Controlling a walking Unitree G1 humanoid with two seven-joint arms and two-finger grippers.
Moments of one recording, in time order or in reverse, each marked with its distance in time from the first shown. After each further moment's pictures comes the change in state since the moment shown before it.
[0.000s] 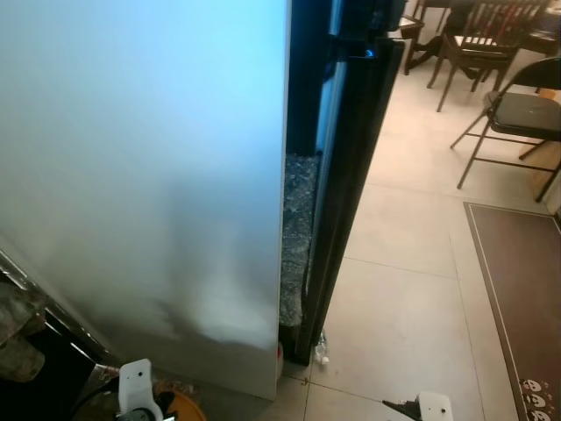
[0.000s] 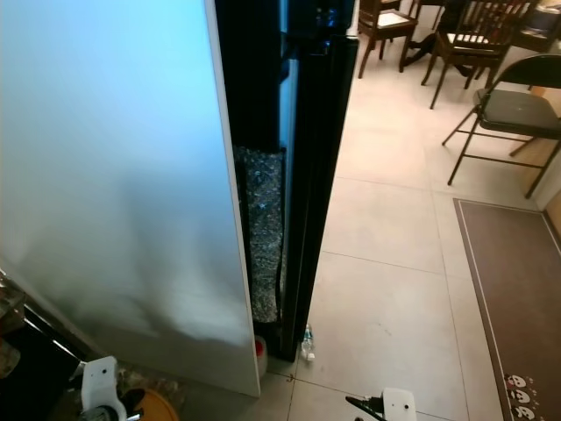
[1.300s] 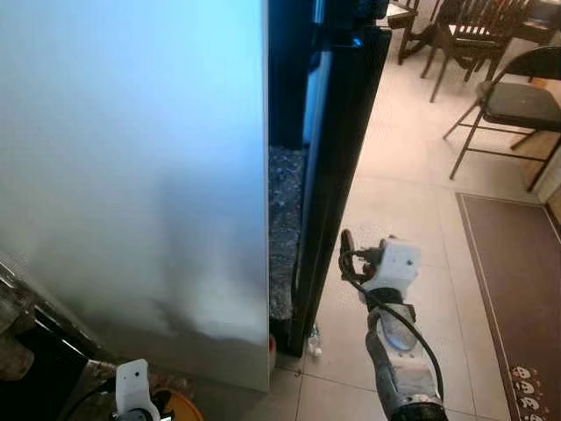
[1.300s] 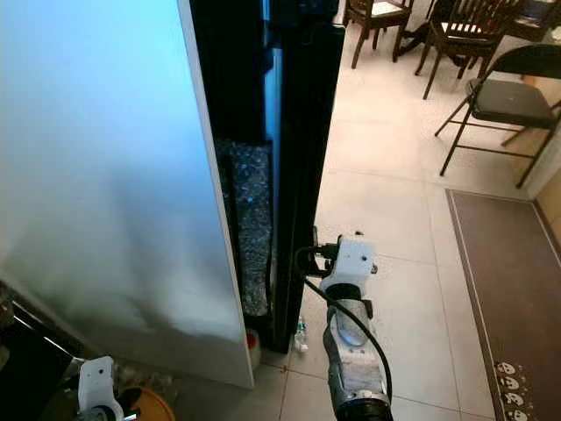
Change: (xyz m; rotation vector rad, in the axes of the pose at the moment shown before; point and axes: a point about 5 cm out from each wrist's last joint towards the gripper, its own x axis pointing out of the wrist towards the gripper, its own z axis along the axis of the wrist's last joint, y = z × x) left arm 0.000 0.002 0.001 0.001 -0.019 0.011; right arm -0.070 0.115 0.214 0.053 -0.959 0.158
